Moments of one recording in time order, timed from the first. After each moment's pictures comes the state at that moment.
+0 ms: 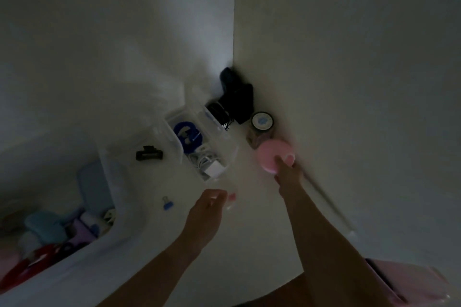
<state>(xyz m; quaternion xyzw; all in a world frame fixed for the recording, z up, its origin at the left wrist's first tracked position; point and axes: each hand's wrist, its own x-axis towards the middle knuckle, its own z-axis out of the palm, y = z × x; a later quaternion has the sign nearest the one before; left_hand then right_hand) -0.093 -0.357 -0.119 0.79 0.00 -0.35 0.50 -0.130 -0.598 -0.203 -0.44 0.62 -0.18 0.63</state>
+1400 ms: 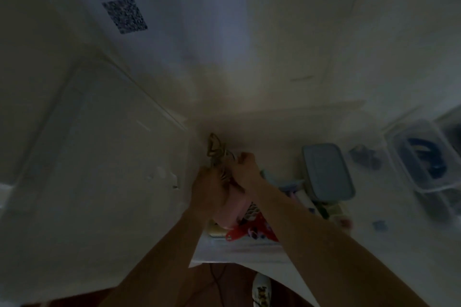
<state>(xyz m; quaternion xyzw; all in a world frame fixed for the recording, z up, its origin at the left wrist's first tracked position) 0.131 0.125 -0.150 0.98 -0.02 -0.13 0.17 0.161 0.011 -0.163 -0.73 0.23 0.20 0.61</state>
